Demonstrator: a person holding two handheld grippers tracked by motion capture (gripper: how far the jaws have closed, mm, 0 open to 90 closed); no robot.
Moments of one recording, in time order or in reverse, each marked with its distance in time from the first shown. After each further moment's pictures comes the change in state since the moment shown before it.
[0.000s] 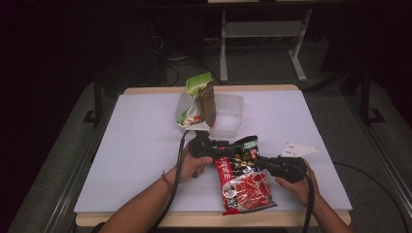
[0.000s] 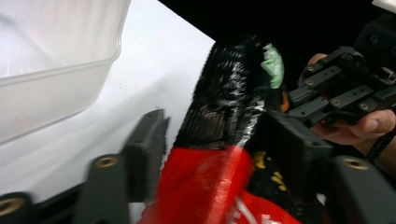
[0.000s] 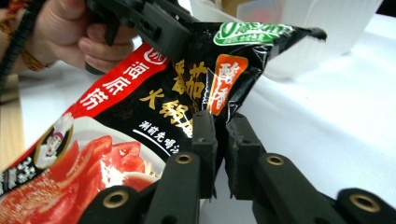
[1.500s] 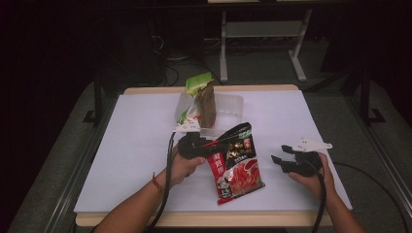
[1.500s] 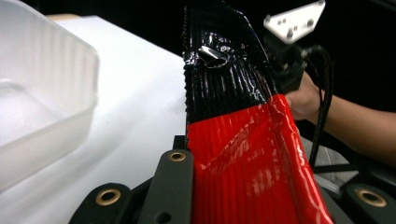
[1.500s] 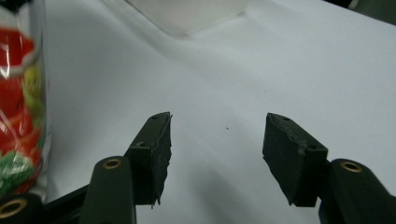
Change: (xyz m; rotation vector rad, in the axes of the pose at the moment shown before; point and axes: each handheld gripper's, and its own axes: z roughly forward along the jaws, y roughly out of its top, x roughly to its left) left arm -0.038 0.017 -0.045 -0.089 0.017 0.162; right arm -0.040 -0.014 -0.017 0.118 -0.274 -0.031
